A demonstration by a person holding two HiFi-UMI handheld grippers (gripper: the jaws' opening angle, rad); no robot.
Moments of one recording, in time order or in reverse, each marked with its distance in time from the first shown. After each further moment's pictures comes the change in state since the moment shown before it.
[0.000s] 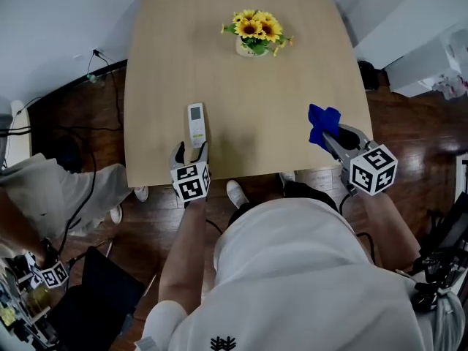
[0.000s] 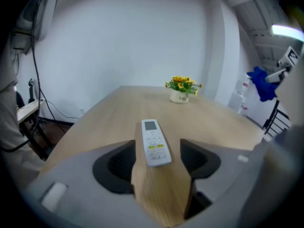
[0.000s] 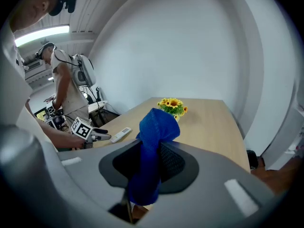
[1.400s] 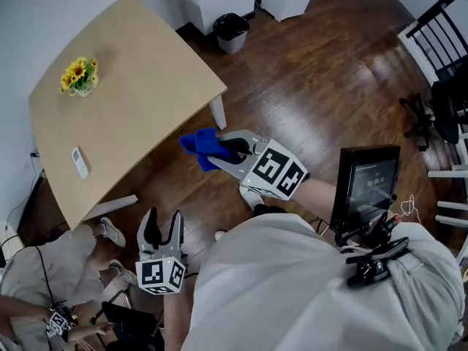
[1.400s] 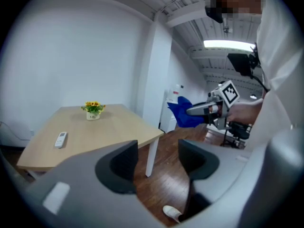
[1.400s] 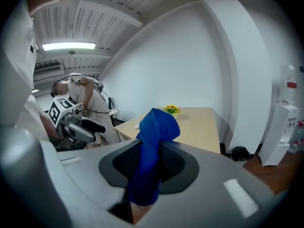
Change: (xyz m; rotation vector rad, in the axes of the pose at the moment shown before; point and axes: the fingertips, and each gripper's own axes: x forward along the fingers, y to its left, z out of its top) left arm -0.251 -0.345 -0.071 0.275 -0.199 -0.519; right arm -0.199 0.041 -0.162 -0.091 -0.190 0.044
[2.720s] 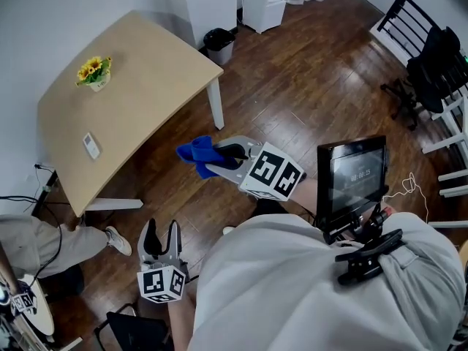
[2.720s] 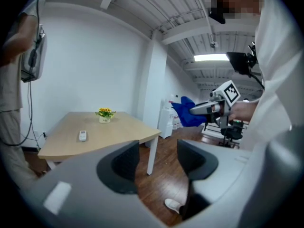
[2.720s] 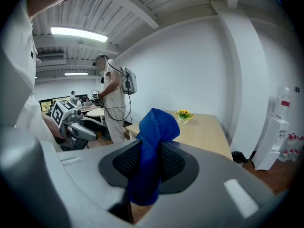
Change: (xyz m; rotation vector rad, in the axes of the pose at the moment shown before) left arm -0.162 0.030 -0.056 0.024 -0.123 -0.047; right arm -0.020 0.173 0.009 -0.082 -0.010 -0.069
